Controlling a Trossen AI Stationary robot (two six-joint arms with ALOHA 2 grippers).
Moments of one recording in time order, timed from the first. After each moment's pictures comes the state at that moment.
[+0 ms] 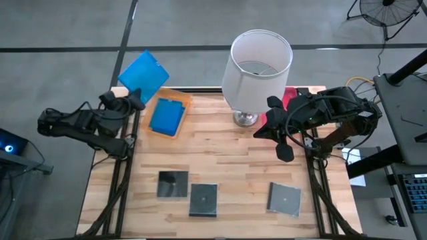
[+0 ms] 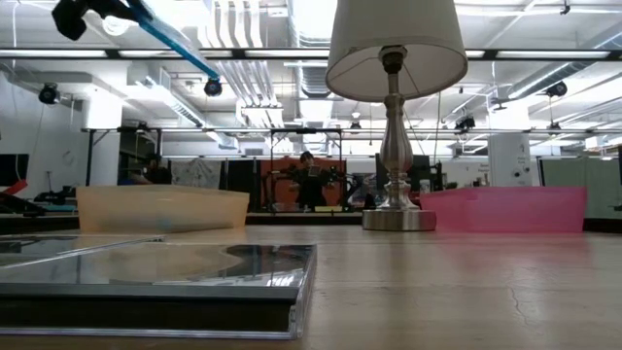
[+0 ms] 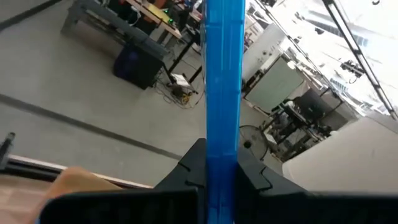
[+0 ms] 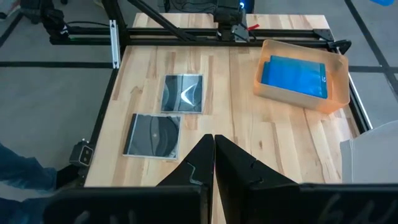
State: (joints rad) left arm -0.19 0.63 0.93 -0.68 -1.36 -1.11; right arm 0.24 1.51 2.13 -1.30 0.11 0.17
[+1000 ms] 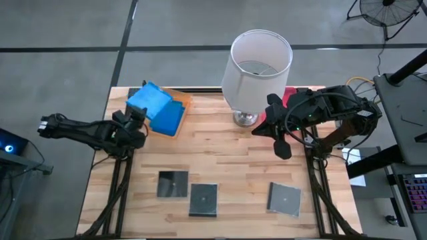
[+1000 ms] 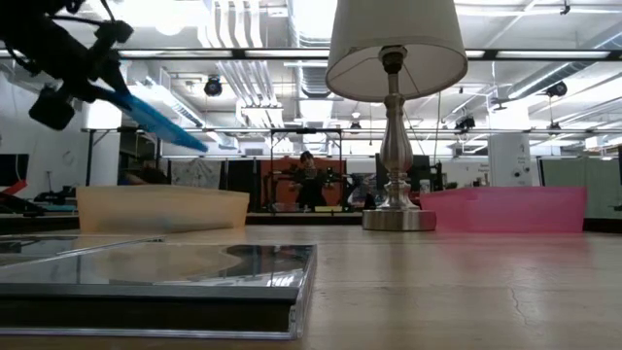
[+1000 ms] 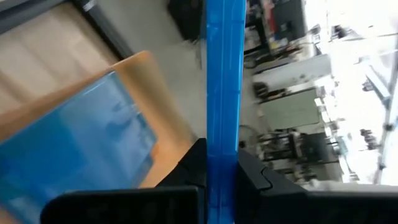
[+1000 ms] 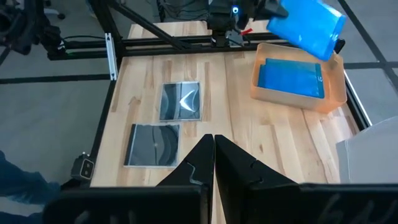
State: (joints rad) left arm -0.17 0.66 0.56 -0.97 -1.21 -2.23; right arm 0.21 1.51 2.13 -1.27 0.11 0.21
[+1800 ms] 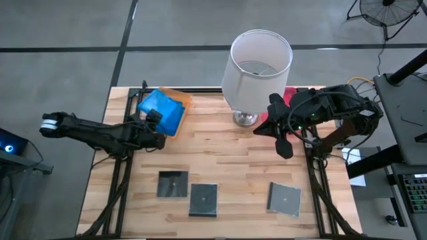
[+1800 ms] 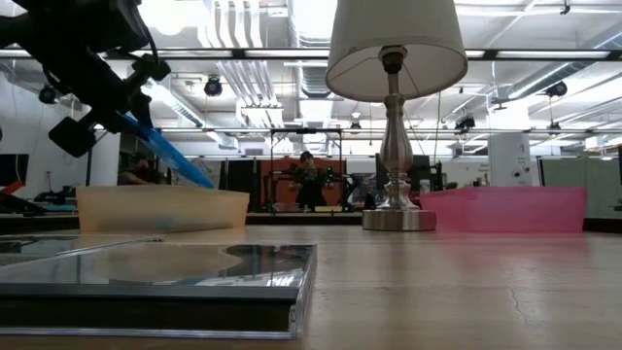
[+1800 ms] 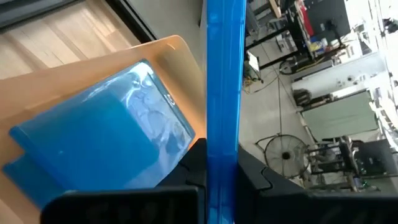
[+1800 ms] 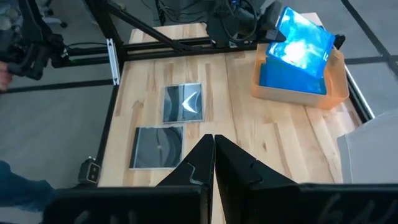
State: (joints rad) left arm -0.06 0.93 0.55 -0.79 -1.14 -2.25; right arm 0.21 1.49 2.13 -1.28 0.10 0.26
